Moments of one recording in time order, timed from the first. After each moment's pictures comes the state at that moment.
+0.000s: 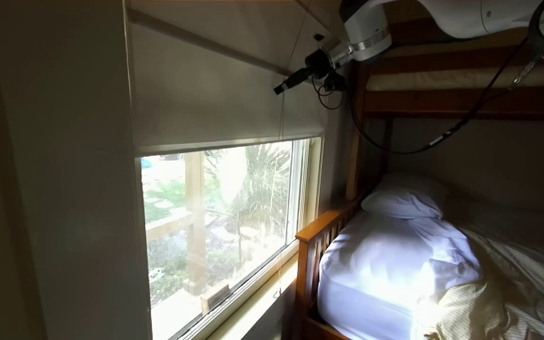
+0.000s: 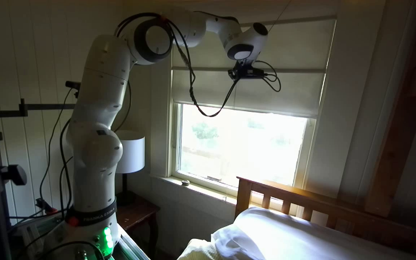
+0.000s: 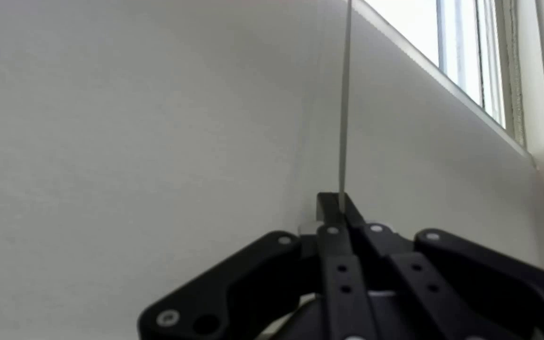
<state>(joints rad) -0.11 0.22 -0.10 -1.36 0.91 2.01 -1.39</state>
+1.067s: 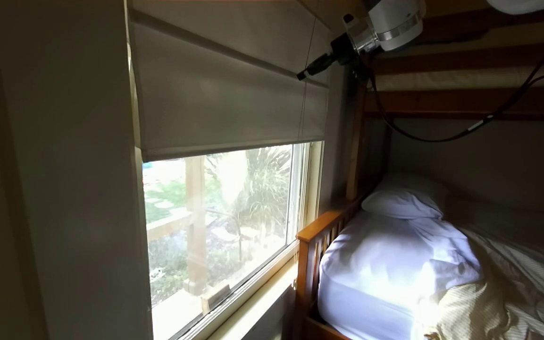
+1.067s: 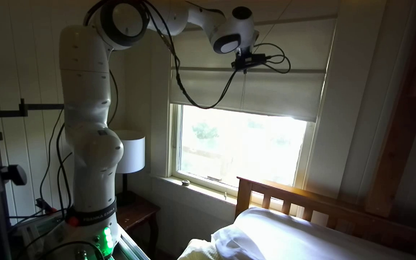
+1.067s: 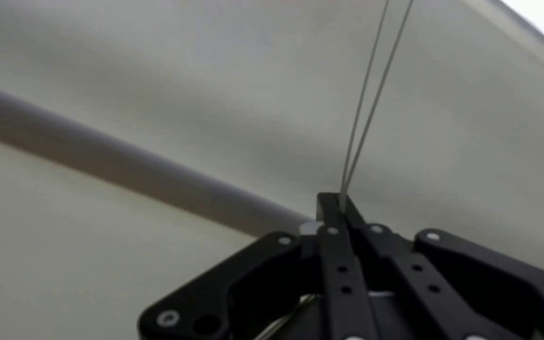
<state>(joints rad) -0.09 -0.05 -0.09 -1.68 0.81 2.45 -1.42</state>
